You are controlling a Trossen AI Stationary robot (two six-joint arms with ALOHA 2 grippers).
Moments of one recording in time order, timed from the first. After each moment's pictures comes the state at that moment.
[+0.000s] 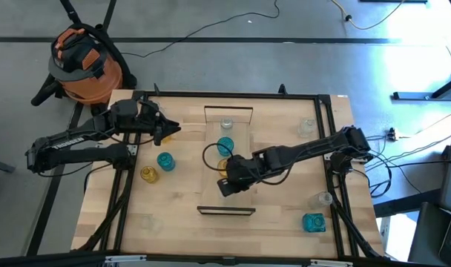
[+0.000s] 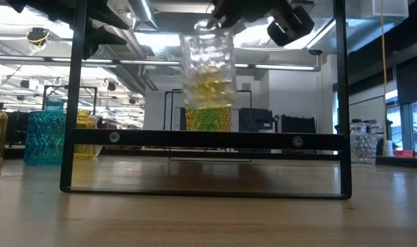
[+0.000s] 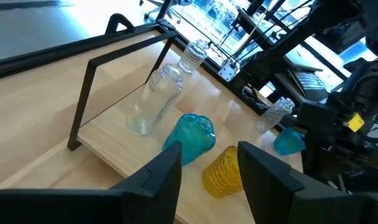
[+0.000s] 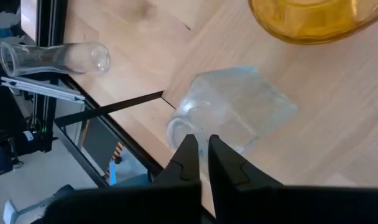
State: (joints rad) left arm 0.40 0.62 0.66 -0.38 0.17 -0.54; right arm 0.26 1.84 1.61 -0.72 -0.12 1.36
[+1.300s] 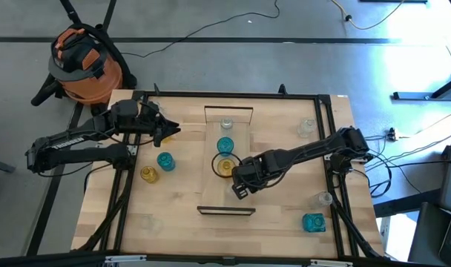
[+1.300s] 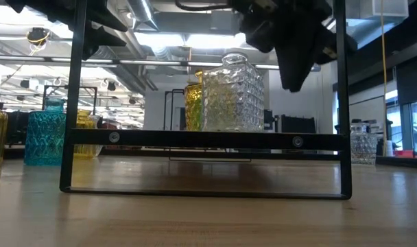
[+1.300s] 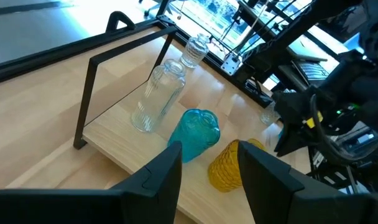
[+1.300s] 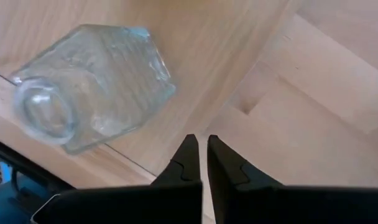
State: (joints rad) left arm 0.40 0.62 0.66 -0.40 0.17 -0.49; right arm 0.26 1.85 1.53 -1.02 -0.12 1.27
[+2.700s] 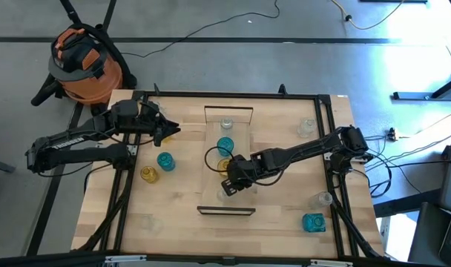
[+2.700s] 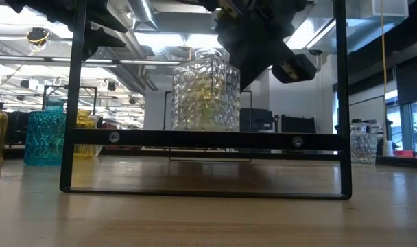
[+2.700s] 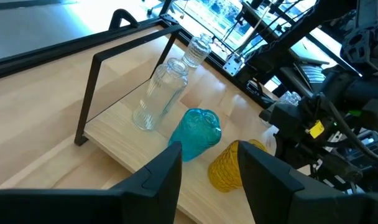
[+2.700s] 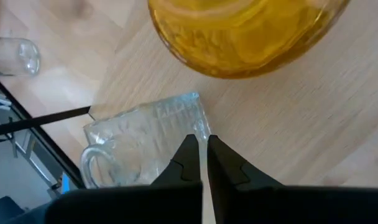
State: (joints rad) left arm 0.40 0.62 0.66 -0.41 0.17 -0.52; right arm 0.23 1.85 1.44 -0.64 -0.08 1.23
